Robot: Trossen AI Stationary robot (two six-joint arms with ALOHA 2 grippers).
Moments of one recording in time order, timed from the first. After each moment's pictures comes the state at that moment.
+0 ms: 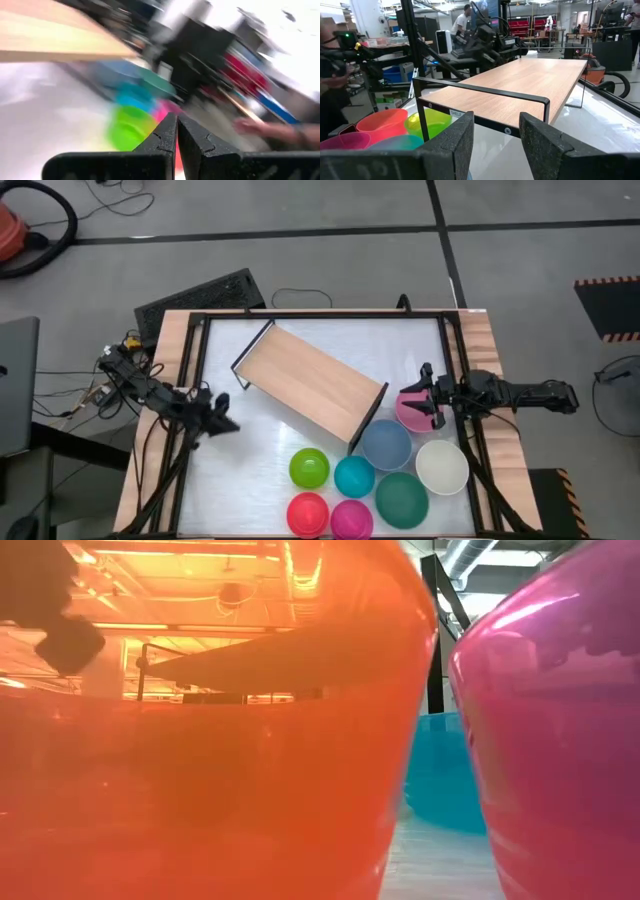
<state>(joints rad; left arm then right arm) -0.62 0.02 0.02 0.06 -0.40 -0.60 0.01 0.01 0.01 0.03 -0.05 0.08</state>
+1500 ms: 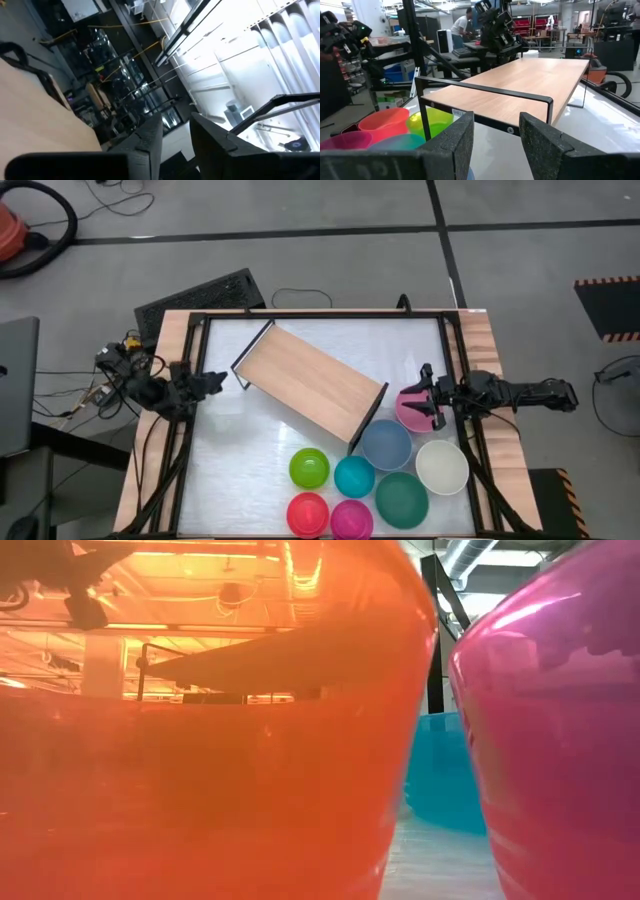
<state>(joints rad) -0.62 0.09 0.02 0.75 -0.85 -0.62 0.04 0.01 0.01 0.03 -0.03 0.08</state>
